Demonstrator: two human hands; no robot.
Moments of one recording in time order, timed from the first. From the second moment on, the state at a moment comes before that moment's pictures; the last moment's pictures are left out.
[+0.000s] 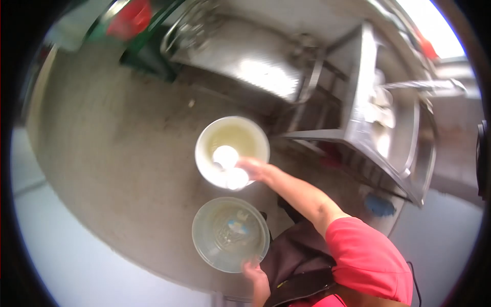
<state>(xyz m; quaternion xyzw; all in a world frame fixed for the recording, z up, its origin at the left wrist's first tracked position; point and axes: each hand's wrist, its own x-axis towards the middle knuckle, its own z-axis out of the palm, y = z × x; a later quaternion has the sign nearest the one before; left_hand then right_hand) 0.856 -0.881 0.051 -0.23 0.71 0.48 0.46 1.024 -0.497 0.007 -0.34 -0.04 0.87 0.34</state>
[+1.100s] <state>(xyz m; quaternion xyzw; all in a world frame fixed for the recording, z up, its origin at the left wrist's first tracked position) 0.935 -0.690 0.068 -0.15 0.71 0.44 0.53 1.509 -0.478 0.193 -0.81 -0.56 0.15 -0.12</state>
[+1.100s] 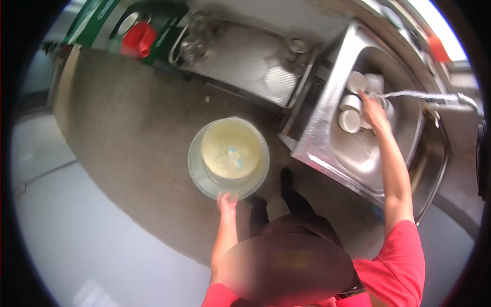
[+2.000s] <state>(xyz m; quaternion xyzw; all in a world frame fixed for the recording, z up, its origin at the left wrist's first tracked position) 0.768 -0.524 0.014 0.03 0.62 0.21 0.76 1.167 -0.453 0.025 -0.77 -0.15 0.58 0.22</state>
